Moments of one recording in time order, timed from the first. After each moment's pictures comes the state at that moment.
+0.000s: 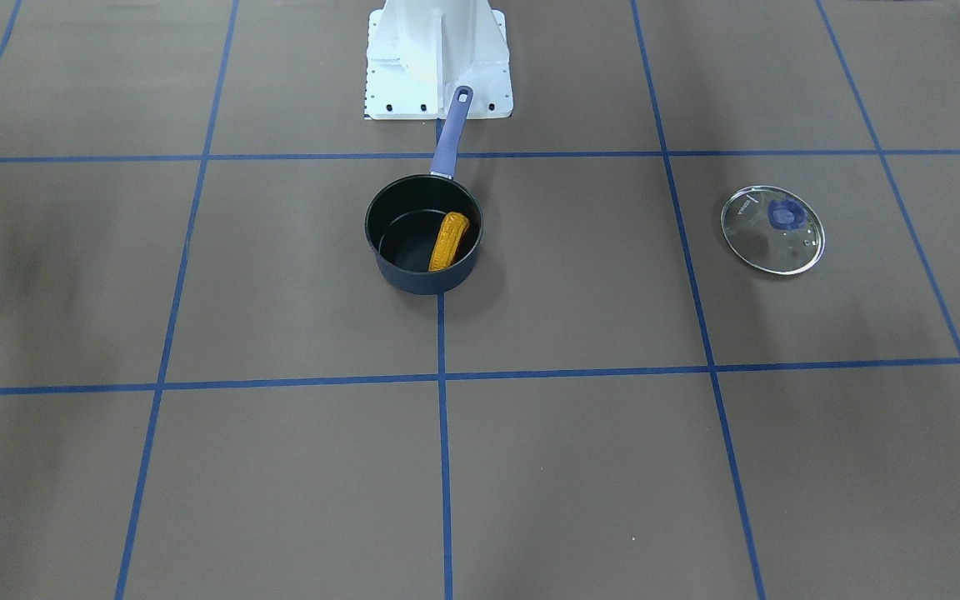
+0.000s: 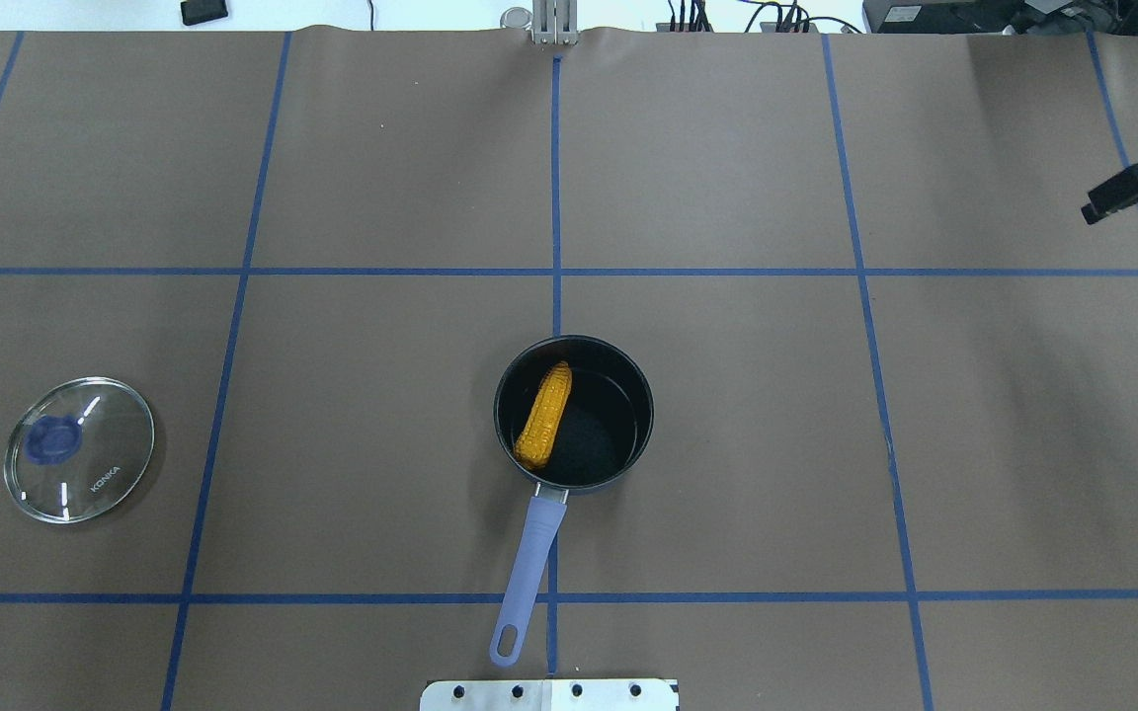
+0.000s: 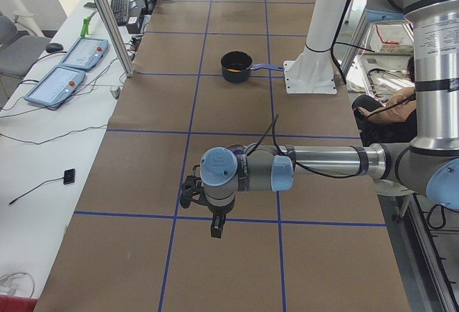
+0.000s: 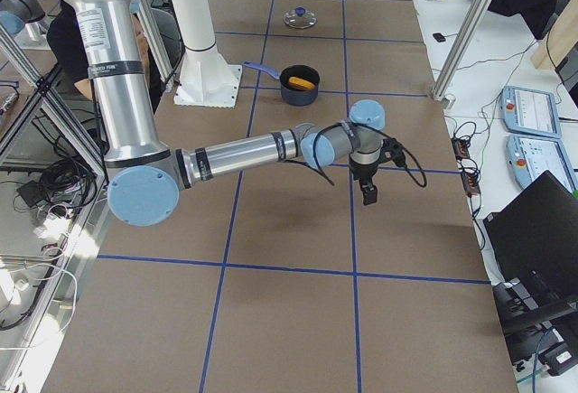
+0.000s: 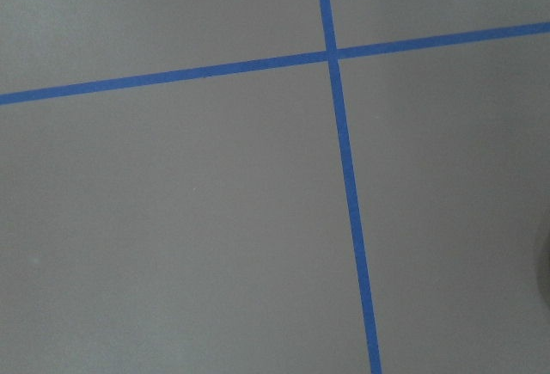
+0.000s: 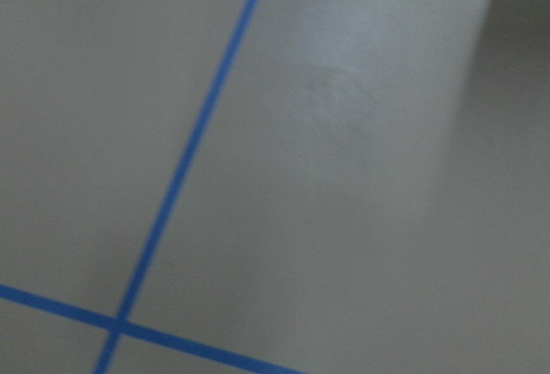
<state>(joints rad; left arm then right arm) -1.62 -1.40 -1.73 -1.54 -2.35 0.21 1.29 -1.47 1.64 -1.36 2.22 0.21</state>
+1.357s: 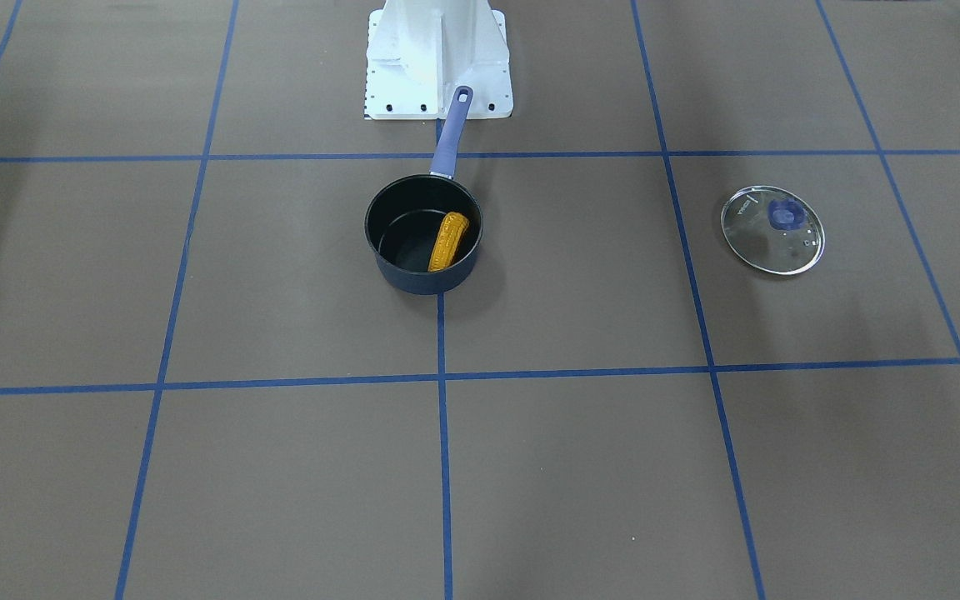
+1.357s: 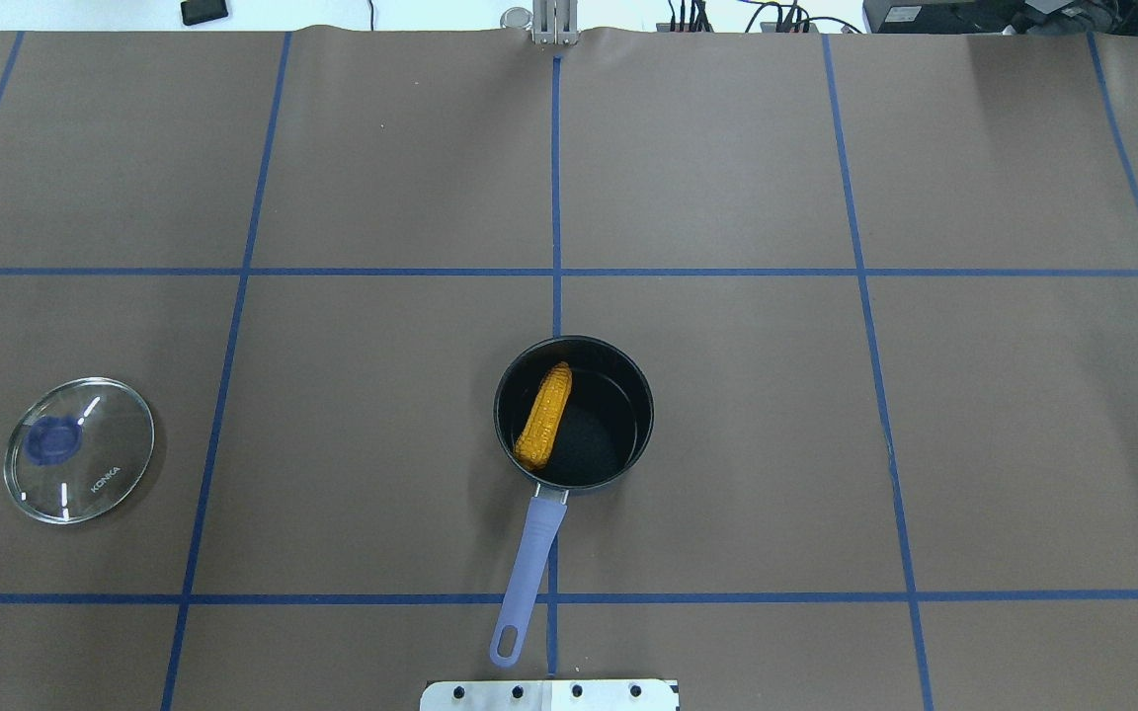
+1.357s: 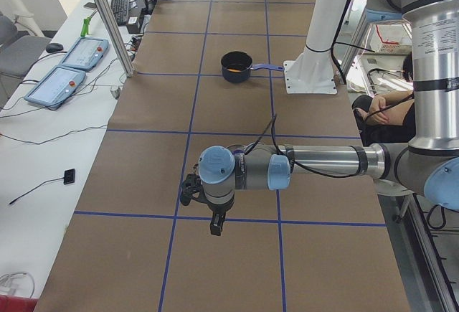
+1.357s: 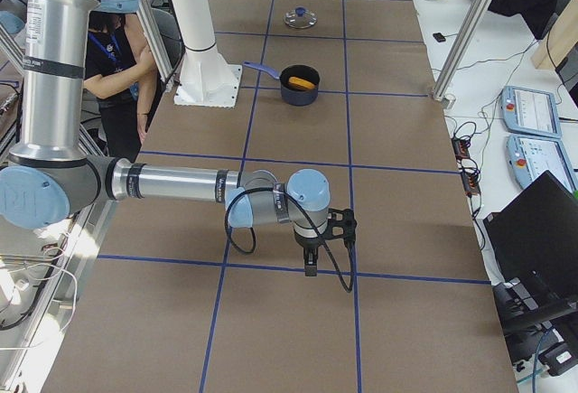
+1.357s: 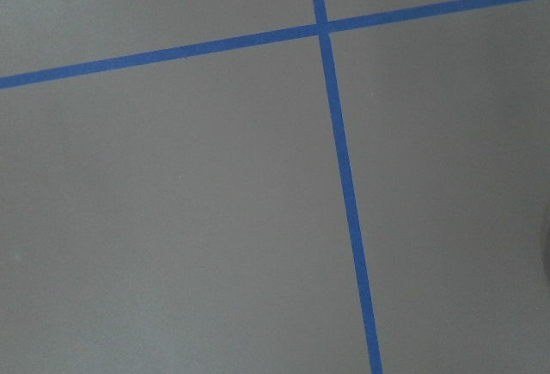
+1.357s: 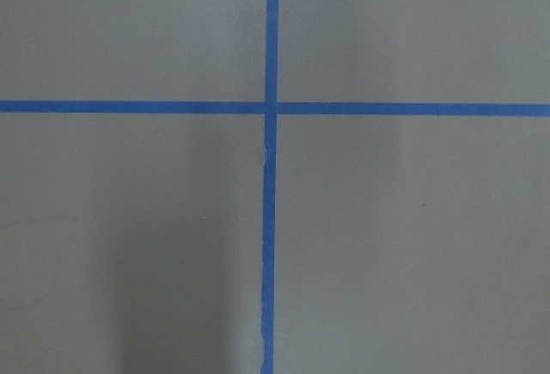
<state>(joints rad) -1.60 -1.40 -1.73 -1.55 -2.35 0.21 1.51 -1.72 1.69 -1.38 2.31 0.13</state>
